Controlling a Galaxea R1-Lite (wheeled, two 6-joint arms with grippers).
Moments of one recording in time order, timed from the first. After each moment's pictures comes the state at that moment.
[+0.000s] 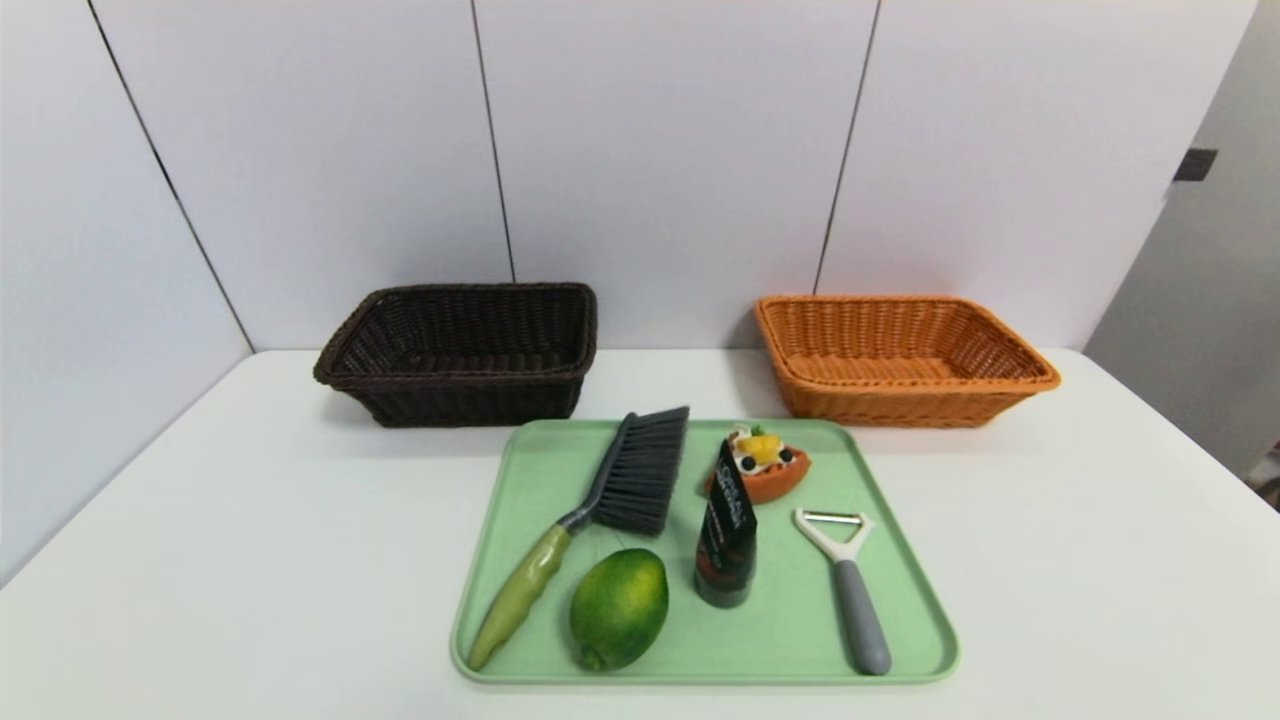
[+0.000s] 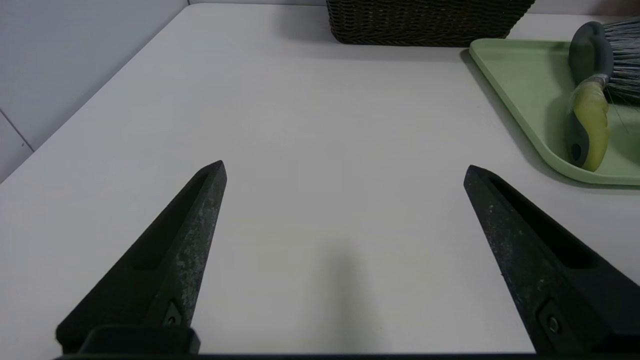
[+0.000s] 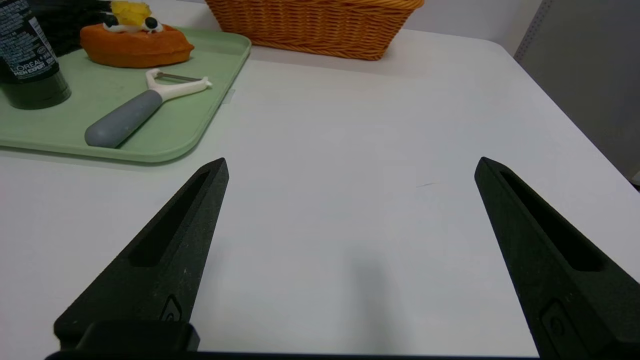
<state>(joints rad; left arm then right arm) 0.01 0.00 0.00 -0.01 0.01 -0.05 0.01 0.00 0.00 0.01 0.03 -0.12</state>
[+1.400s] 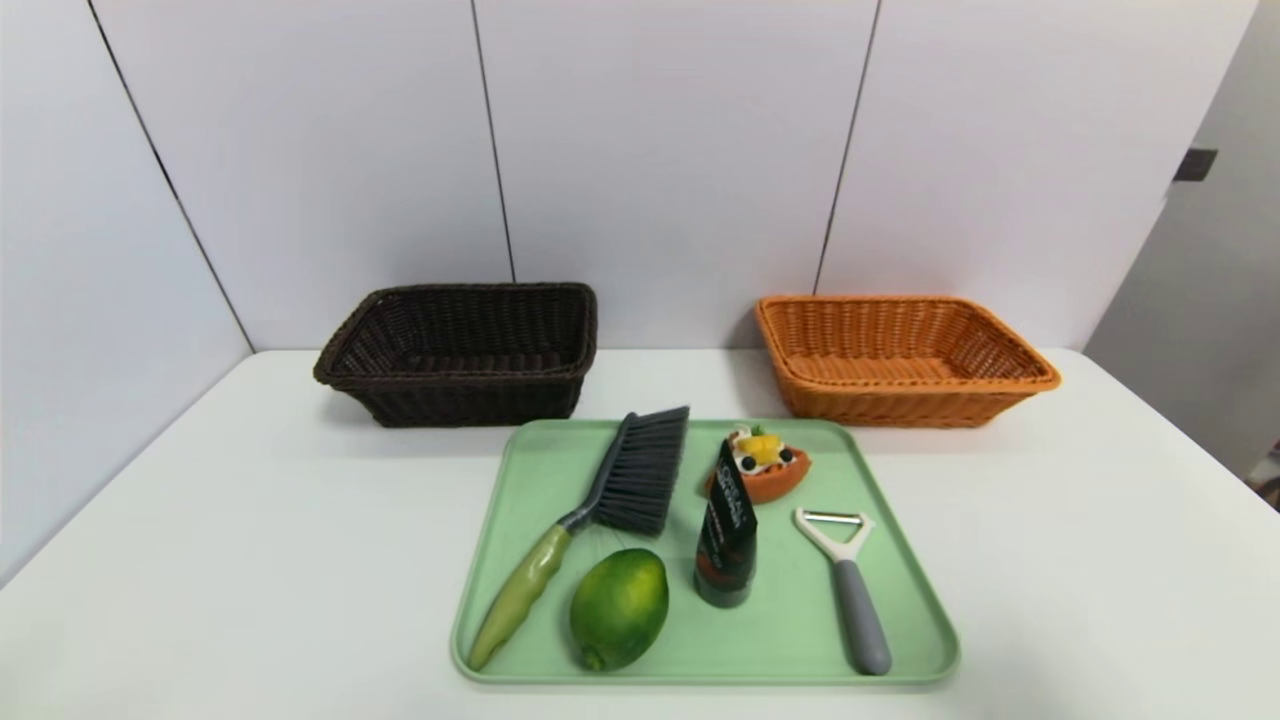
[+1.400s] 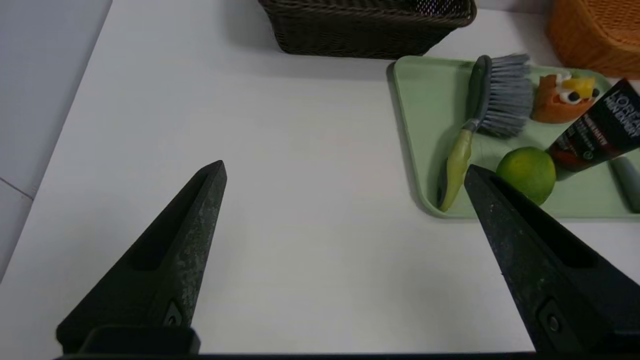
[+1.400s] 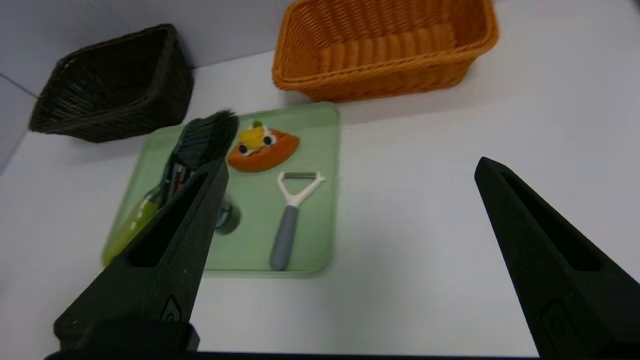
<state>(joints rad) 0.01 0.64 -0.94 0.59 -0.12 -0.13 0.09 0.87 -1.06 0.52 0.09 0.30</state>
